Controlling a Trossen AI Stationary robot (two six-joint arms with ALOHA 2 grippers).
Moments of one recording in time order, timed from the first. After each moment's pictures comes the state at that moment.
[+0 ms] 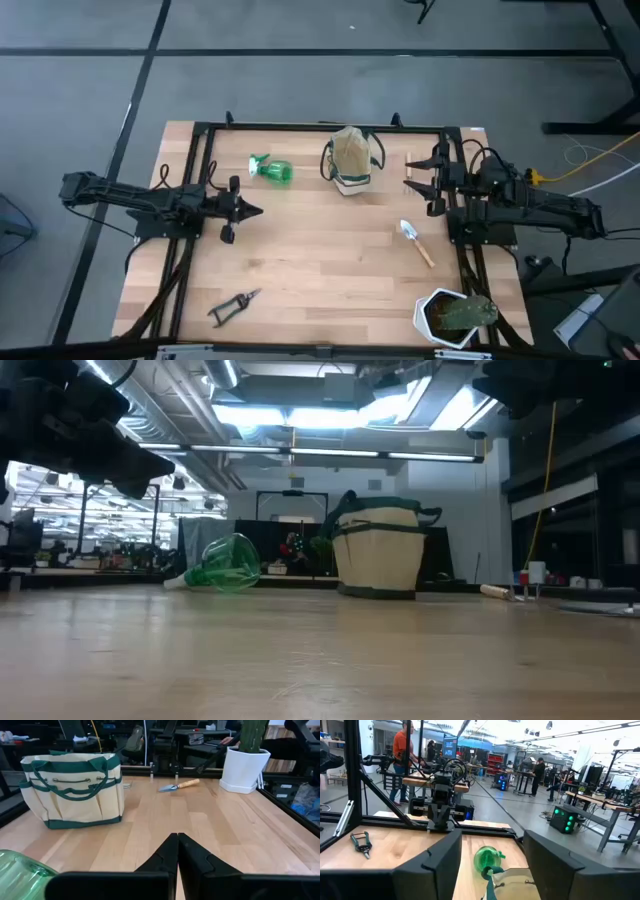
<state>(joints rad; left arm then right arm) -0.06 0.40 0.01 0.26 -0.09 -0.06 -0.19 0.39 0.40 0.06 -0.07 -0.15</state>
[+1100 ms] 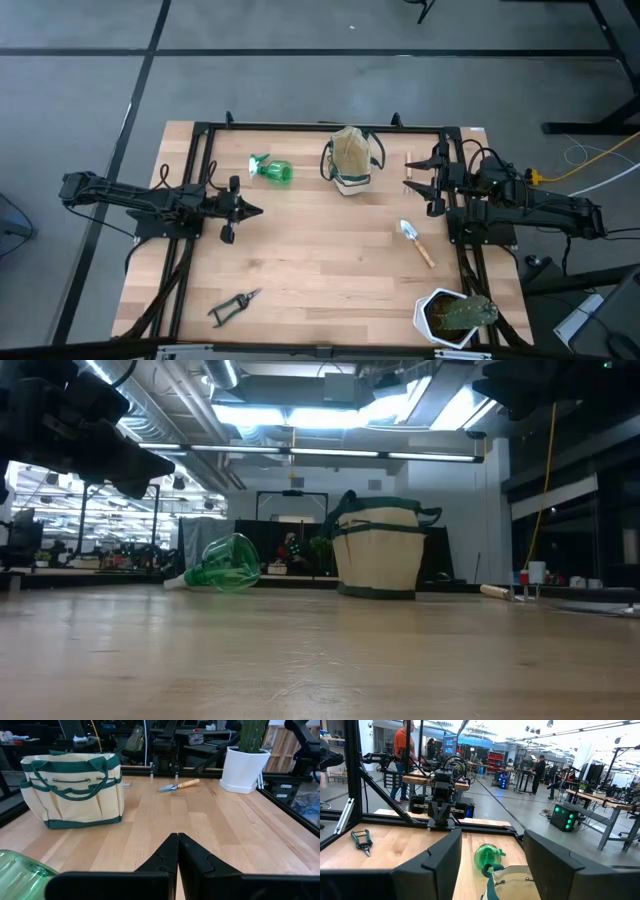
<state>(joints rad) -0.06 0.40 0.01 0.26 -0.09 -0.06 -0.19 0.39 0.40 0.05 -0.07 -0.15</state>
